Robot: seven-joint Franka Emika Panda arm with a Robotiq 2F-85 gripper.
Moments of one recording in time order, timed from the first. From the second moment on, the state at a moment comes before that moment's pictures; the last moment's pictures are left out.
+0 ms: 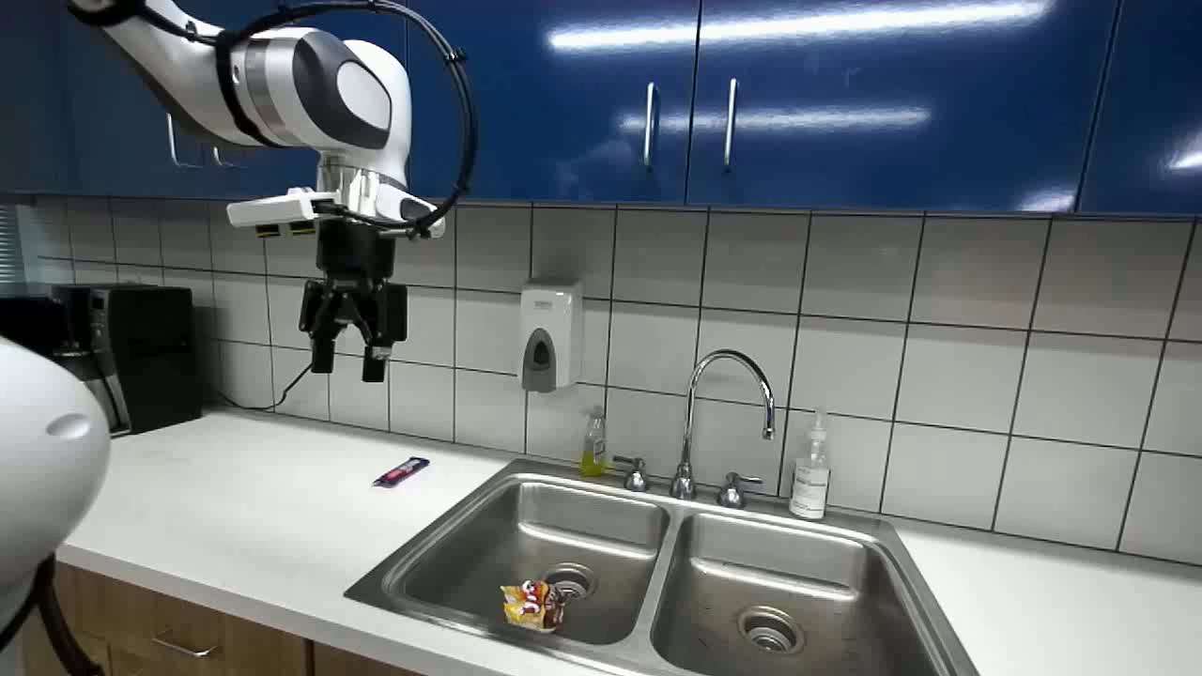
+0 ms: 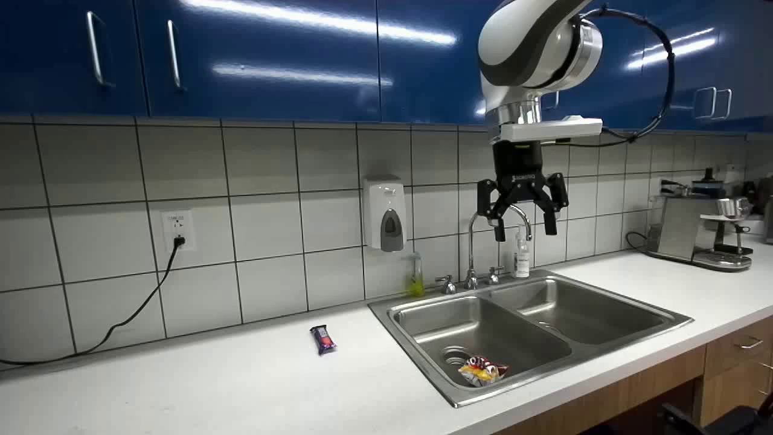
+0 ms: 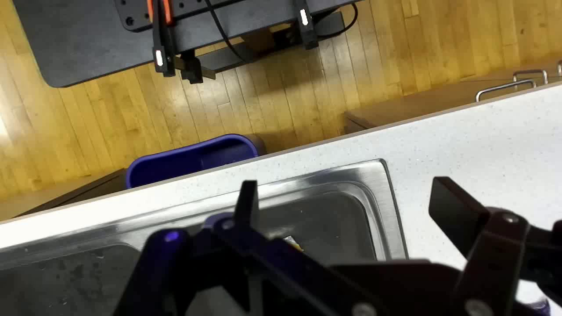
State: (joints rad) arm 0.02 -0.49 0.11 -2.50 0.05 1.87 0.30
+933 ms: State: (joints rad) arm 0.02 -0.47 0.11 -2.50 0.05 1.88 0.30
